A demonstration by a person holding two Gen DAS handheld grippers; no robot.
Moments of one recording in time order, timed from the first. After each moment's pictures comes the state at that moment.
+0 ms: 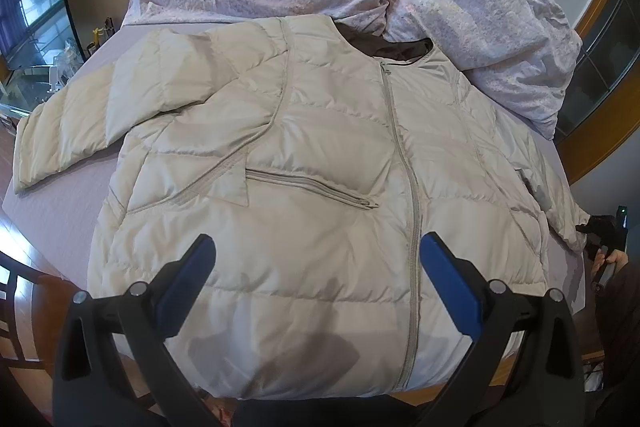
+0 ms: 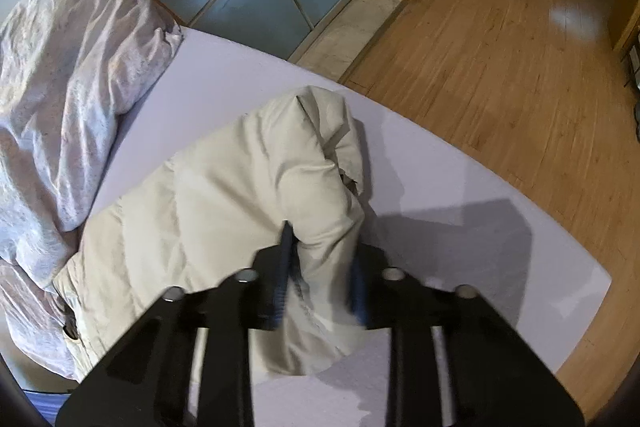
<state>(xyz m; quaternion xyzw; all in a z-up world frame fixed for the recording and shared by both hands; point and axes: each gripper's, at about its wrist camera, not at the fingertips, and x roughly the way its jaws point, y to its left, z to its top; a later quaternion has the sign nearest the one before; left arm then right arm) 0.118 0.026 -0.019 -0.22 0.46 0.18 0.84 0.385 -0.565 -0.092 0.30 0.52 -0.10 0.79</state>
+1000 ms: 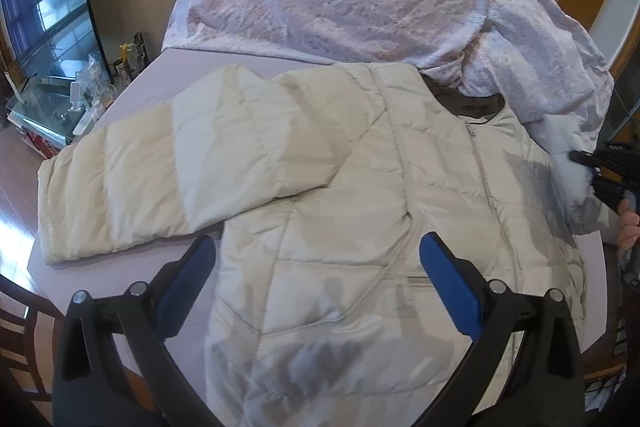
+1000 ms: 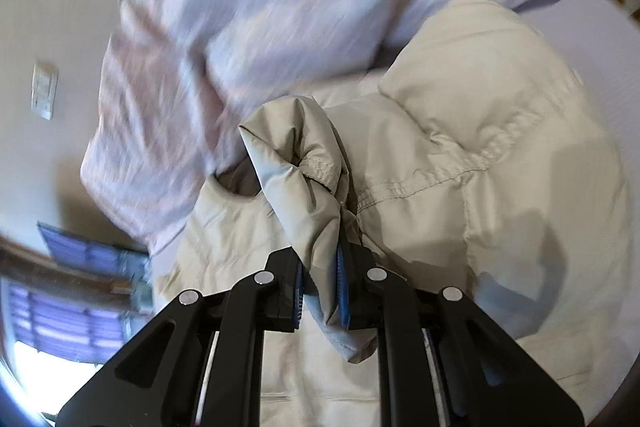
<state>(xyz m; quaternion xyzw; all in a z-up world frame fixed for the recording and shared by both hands) 0.108 0.170 -0.020 -0.21 0.43 0.22 0.85 0.384 -0.165 -0.017 0.24 0.56 0.24 0.76</state>
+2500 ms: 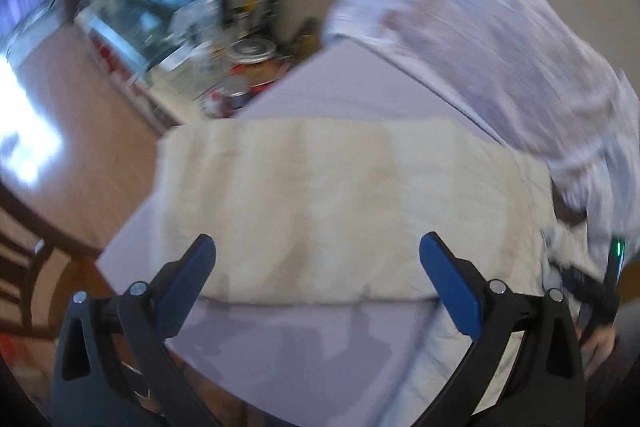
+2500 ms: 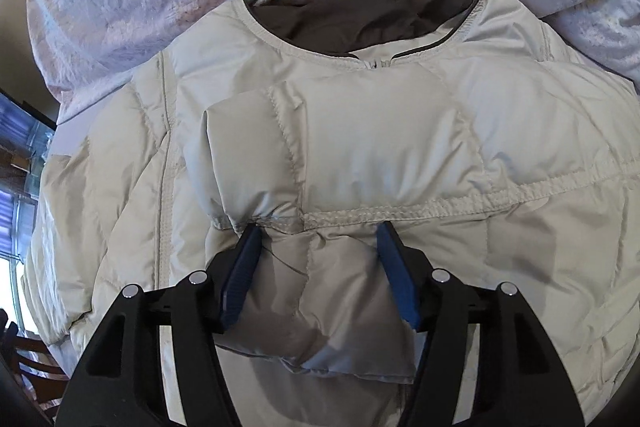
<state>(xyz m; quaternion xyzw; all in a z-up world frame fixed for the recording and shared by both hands) -0.010 0.375 -0.041 -0.36 0.40 0.36 0.77 0.350 0.029 -0.080 -0.04 0.58 0.21 0.79</state>
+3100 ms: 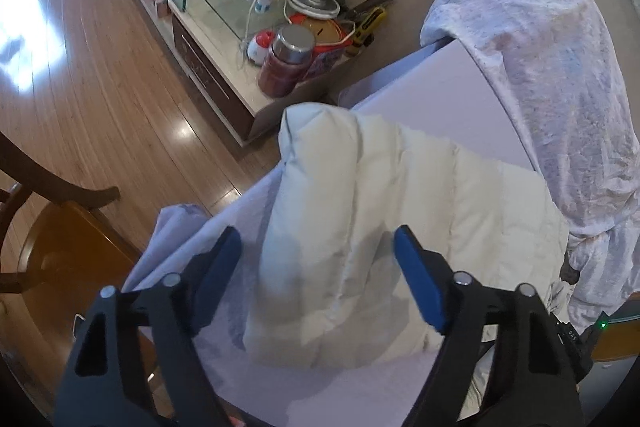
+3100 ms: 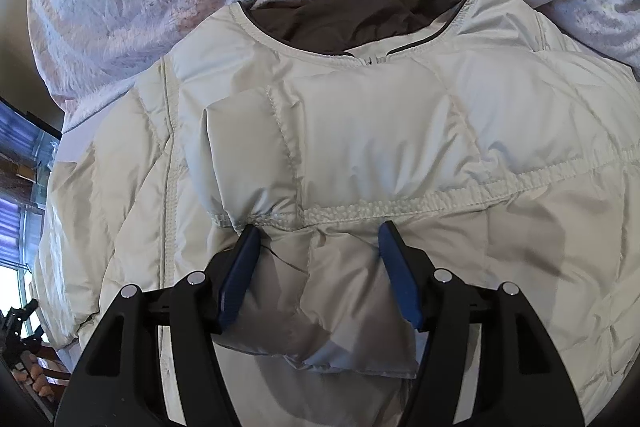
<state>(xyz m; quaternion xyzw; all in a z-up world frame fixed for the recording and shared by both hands) -0.061 0.460 -0.106 -0.47 0.40 0.35 0.70 0.347 0.019 -0.078 -0.02 0.58 0.21 0.79</state>
